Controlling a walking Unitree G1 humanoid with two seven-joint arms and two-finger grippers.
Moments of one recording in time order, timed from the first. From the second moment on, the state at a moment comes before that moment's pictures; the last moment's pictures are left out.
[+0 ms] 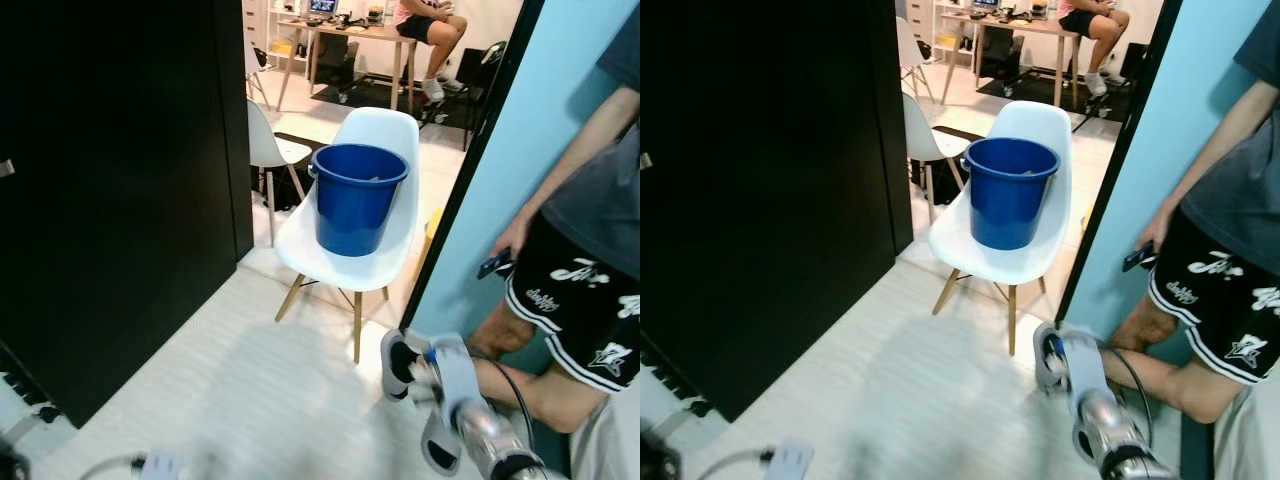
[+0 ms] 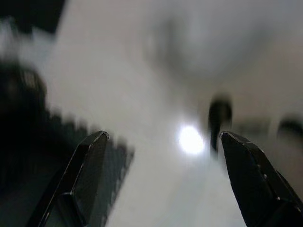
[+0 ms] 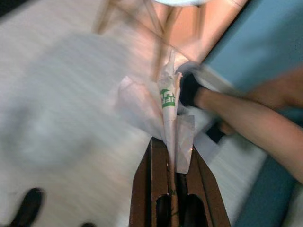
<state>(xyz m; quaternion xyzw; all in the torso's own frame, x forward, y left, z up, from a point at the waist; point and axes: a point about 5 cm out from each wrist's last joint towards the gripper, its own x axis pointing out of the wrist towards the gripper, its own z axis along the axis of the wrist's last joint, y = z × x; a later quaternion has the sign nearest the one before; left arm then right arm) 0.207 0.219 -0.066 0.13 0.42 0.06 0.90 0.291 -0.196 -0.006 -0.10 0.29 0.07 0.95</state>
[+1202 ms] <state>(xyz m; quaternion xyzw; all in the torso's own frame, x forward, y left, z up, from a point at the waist) 0.315 0.181 0.033 0.10 0.13 0.03 0.99 0.357 -0.122 0.084 -0.07 0.09 0.24 0.96</state>
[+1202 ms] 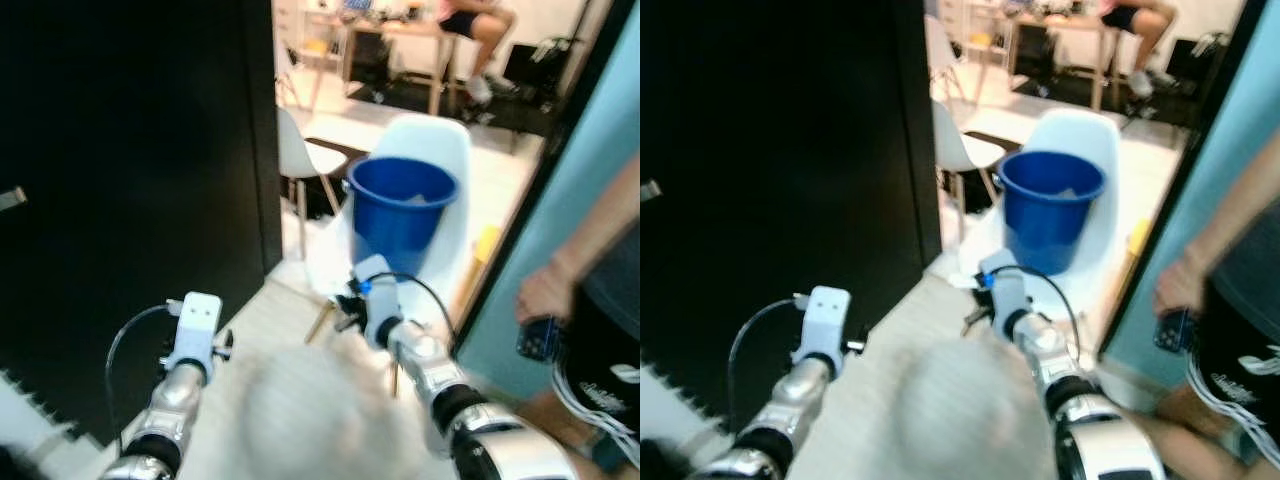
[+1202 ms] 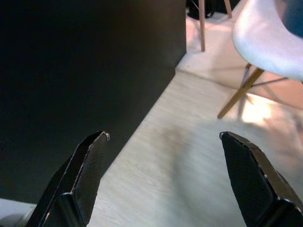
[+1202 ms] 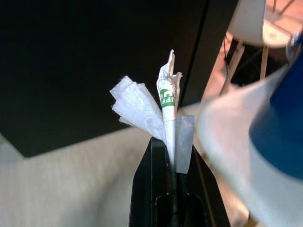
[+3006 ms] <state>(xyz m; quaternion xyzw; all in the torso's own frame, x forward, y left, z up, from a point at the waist) 0.319 0.177 0.034 0.08 0.13 0.01 0.99 0.386 -0.120 0.142 0.03 0.00 0.18 0.98</state>
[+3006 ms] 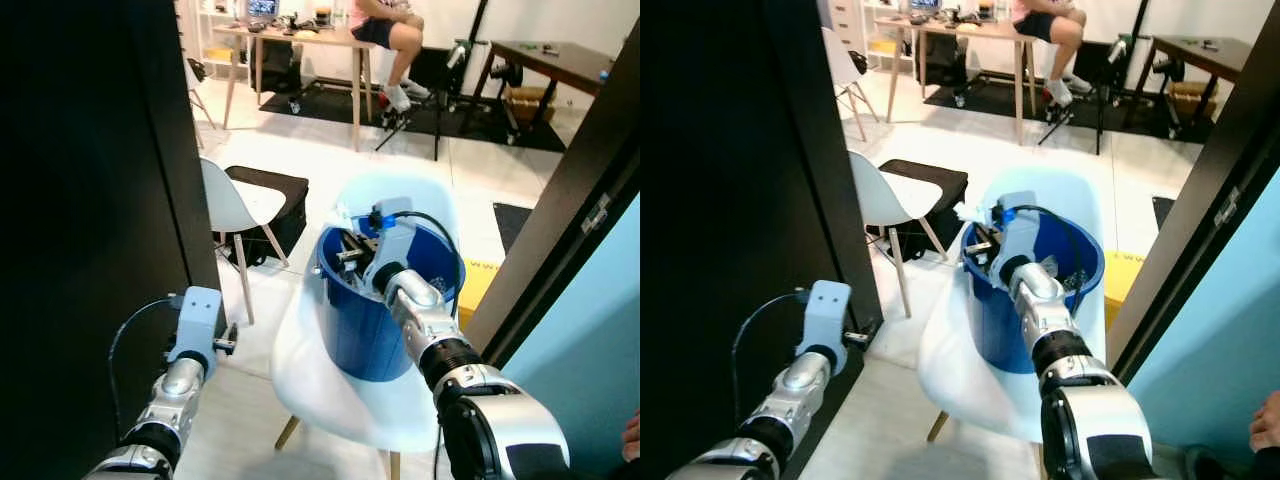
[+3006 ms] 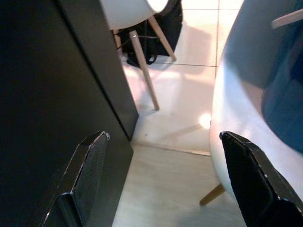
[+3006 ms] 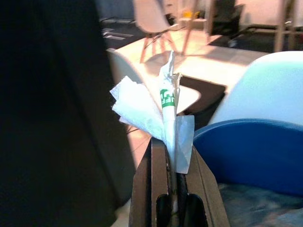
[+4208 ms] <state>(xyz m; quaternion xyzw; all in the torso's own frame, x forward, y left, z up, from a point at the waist) 0.321 0.178 0.035 0.07 0.14 0.02 0.99 0.370 -0.161 0.080 -0.17 0.25 0.04 0.95</state>
